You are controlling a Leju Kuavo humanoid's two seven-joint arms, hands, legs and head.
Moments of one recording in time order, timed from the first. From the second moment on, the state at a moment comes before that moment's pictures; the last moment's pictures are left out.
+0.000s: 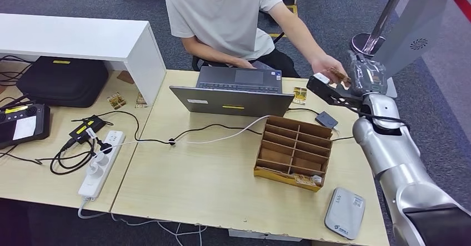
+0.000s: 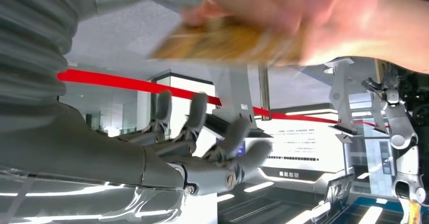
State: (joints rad) left arm 0.03 0.06 -0.25 -0.14 -0.82 -0.19 -0.31; right arm -0.89 -0.15 0.35 -0.63 1.15 -0.35 0.00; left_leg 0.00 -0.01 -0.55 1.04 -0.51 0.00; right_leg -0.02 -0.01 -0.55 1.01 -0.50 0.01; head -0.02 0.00
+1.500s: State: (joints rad) left arm 0.05 -0.01 -0.17 -0.10 -0.73 -0.08 -0.27; right arm 0.31 -0.41 0.17 -1.80 1.06 -0.40 -0.23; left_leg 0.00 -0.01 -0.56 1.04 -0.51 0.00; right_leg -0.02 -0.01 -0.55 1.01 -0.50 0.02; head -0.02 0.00
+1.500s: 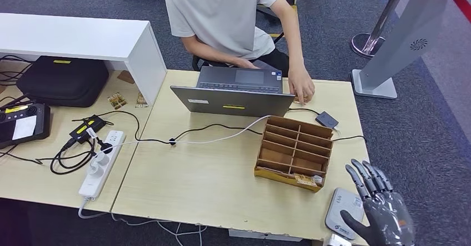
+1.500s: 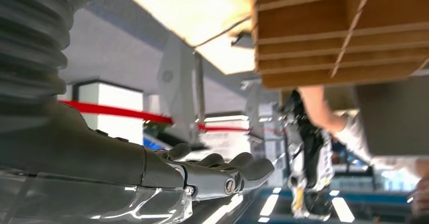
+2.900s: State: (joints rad) left arm 0.03 -0.01 -0.17 -0.10 -0.79 -0.11 -0.25; right arm 0.01 -0.14 0.47 -1.35 1.16 -0.62 -0.18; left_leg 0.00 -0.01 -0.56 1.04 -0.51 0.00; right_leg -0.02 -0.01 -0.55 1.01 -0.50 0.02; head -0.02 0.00
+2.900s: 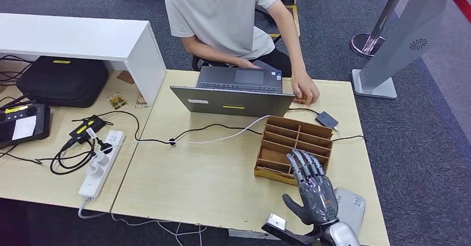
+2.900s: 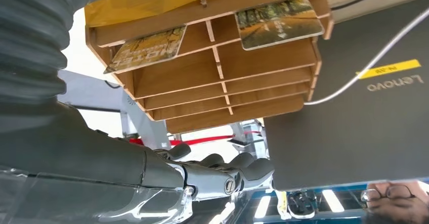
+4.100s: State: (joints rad) left arm 0.03 0.00 -0.17 -0.11 -0.80 -0.10 -0.25; right arm -0.01 -0.11 0.39 -1.27 1.13 -0.63 -0.17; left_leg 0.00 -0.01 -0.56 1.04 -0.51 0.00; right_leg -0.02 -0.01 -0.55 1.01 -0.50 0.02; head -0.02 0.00
